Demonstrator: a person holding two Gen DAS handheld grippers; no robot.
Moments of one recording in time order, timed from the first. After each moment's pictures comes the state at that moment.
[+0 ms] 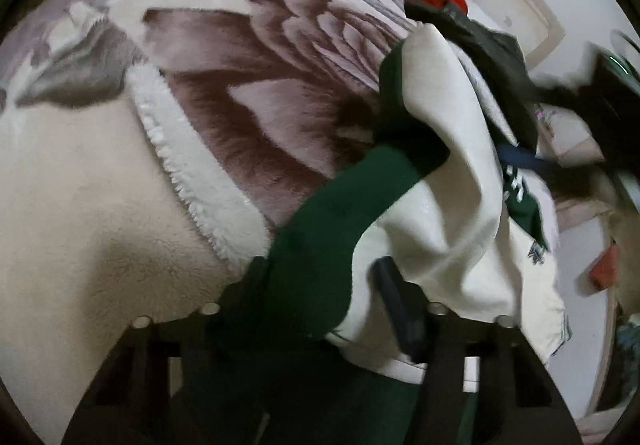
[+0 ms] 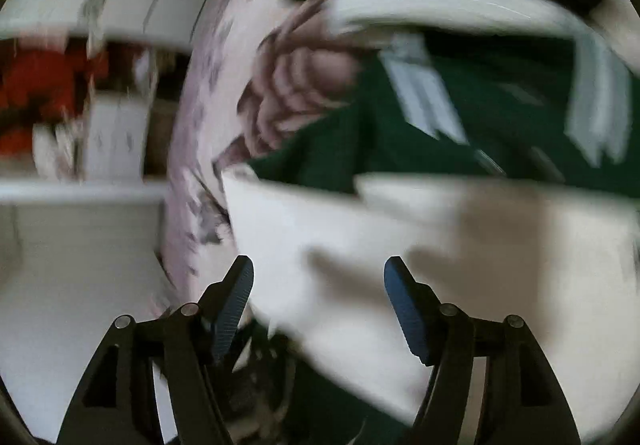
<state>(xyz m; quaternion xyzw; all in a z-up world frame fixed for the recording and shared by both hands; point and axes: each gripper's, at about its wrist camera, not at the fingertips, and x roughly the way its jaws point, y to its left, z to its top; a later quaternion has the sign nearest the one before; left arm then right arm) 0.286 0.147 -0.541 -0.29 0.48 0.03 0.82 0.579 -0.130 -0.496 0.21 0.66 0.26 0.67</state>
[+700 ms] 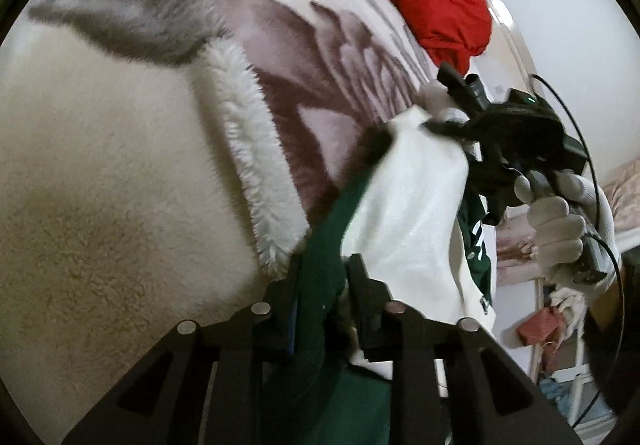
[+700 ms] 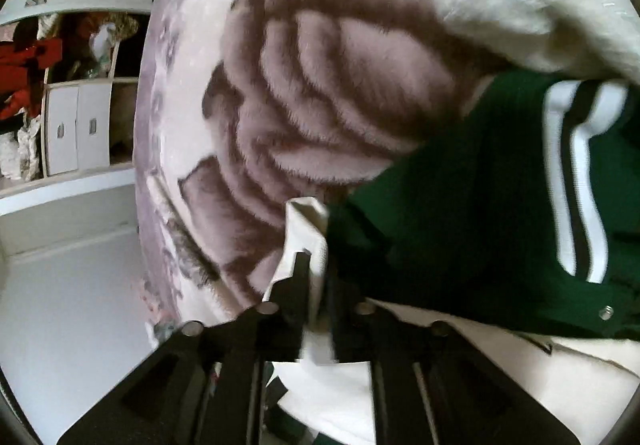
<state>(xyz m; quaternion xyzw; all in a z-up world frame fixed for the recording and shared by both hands) 0.271 0.212 -0.562 -0.44 0.44 0.00 0.79 0.670 -0.050 -0.561 0.22 0.72 0.23 0.62</state>
